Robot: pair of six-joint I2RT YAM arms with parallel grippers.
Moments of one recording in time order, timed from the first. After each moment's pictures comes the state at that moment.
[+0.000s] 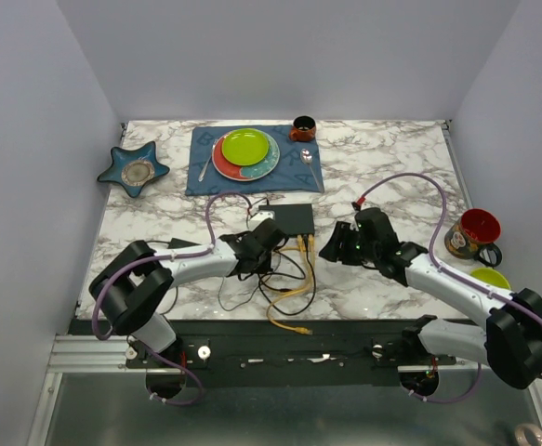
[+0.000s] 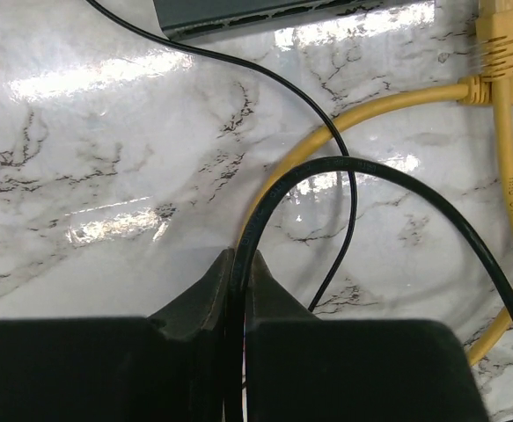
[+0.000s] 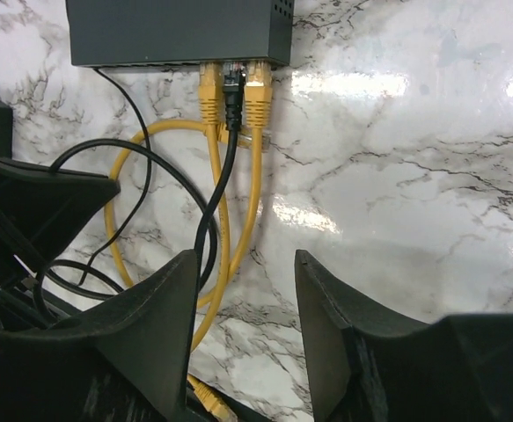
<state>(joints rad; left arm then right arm) -0.87 1.56 0.81 -0.31 -0.26 -0.69 0.57 1.16 0.58 -0.16 -0.10 0.65</state>
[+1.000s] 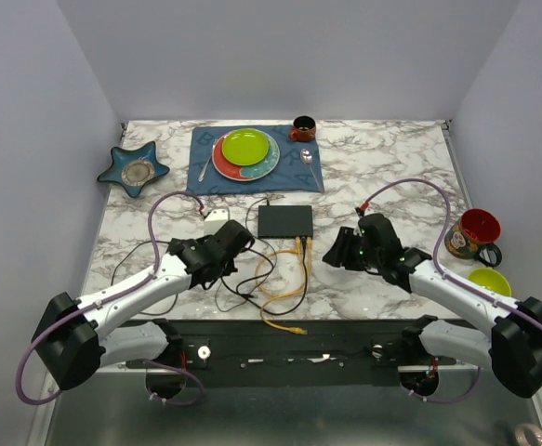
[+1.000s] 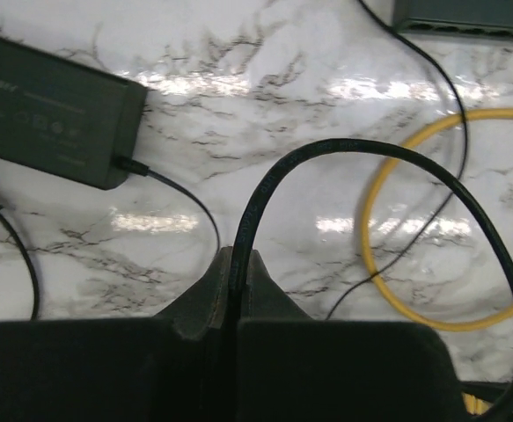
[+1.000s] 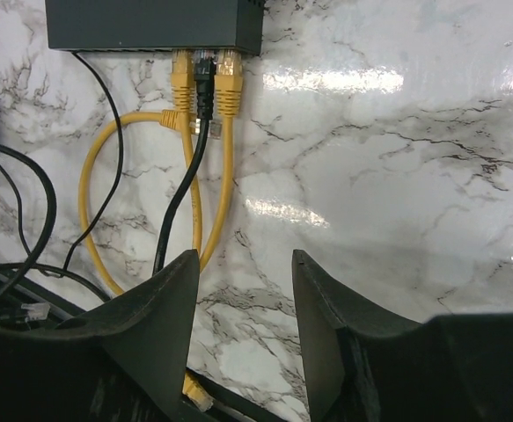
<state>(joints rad) -0.83 1.13 0.77 -0.71 -0.45 -0.79 0.57 1.10 0.53 -0.17 -0.09 0.66</state>
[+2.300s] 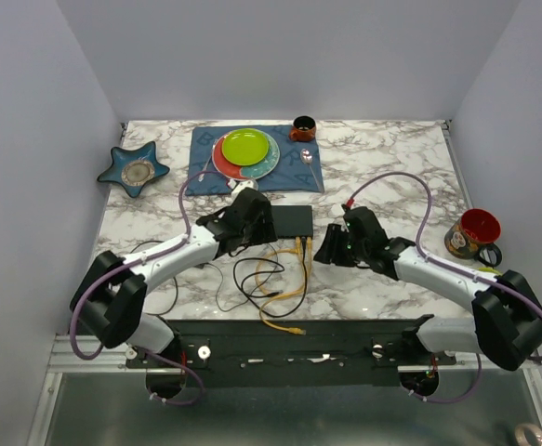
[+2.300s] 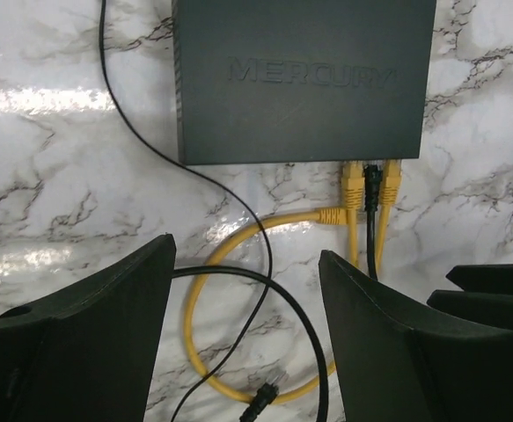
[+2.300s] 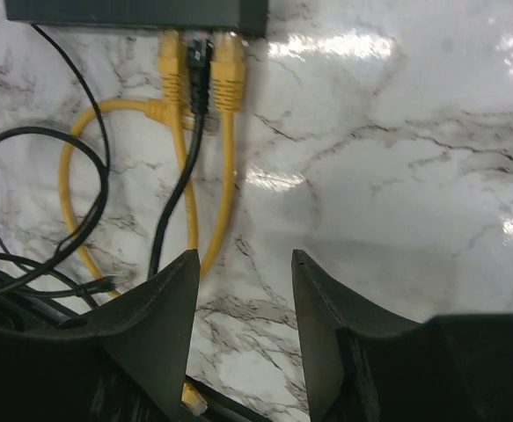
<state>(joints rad) -0.71 1.40 0.89 -0.32 -0.17 -0.76 0.60 1.26 0.59 -0.17 -0.10 0.66</state>
